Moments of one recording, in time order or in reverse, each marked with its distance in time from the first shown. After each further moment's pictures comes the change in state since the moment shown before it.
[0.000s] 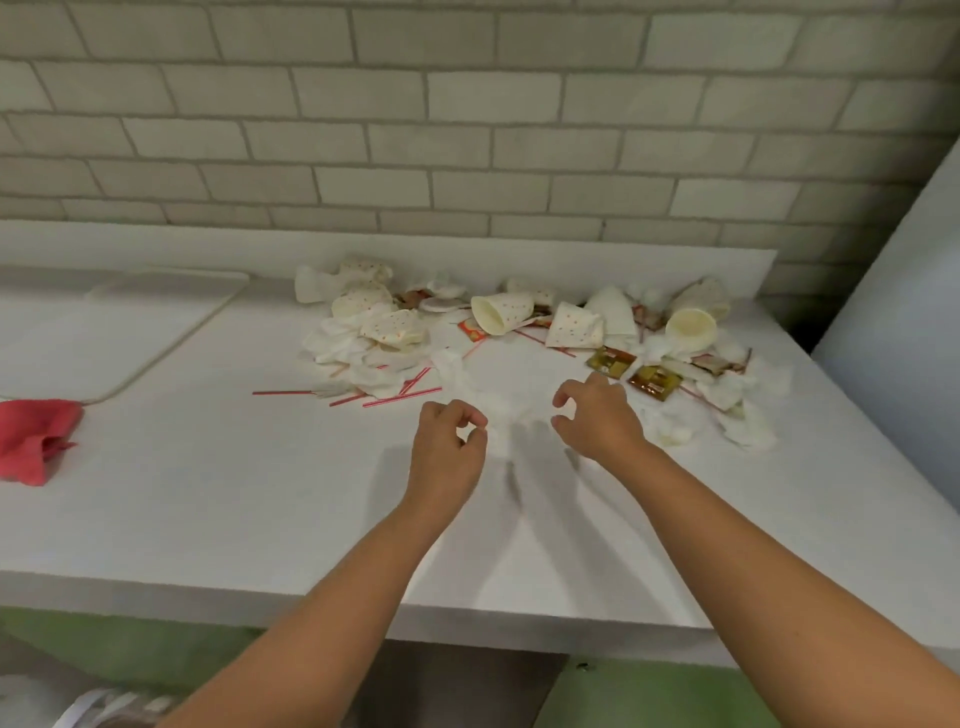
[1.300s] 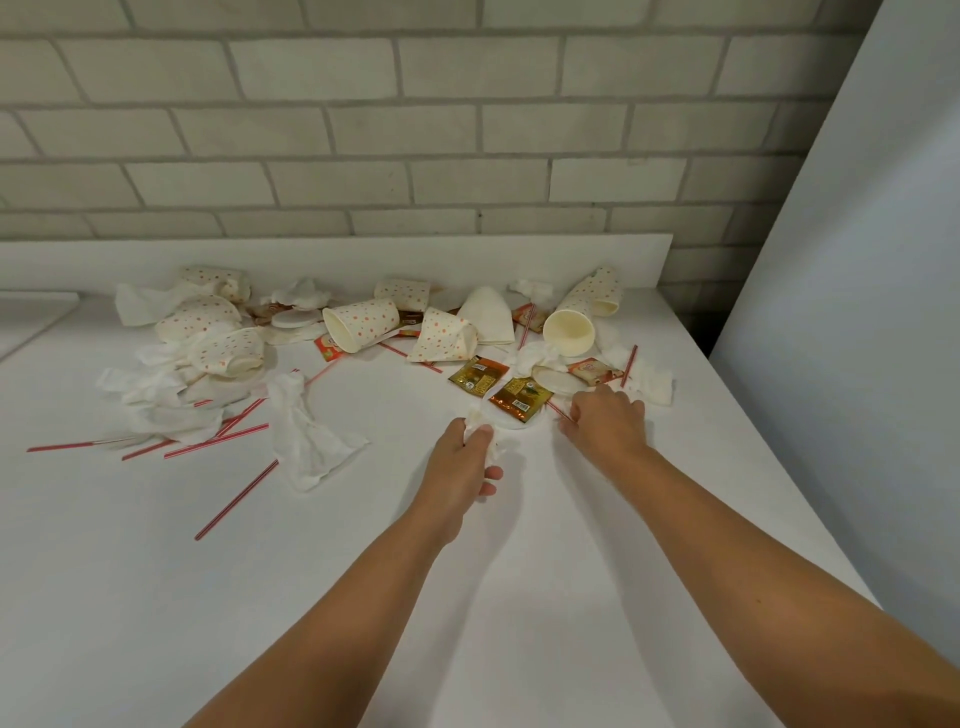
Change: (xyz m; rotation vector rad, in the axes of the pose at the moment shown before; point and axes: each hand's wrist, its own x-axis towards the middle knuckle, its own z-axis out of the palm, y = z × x) left_hand 0.041 0.082 0.194 -0.241 -0.251 -0.435; right_hand 0.088 0.205 -0.024 -0.269 0.080 0.104
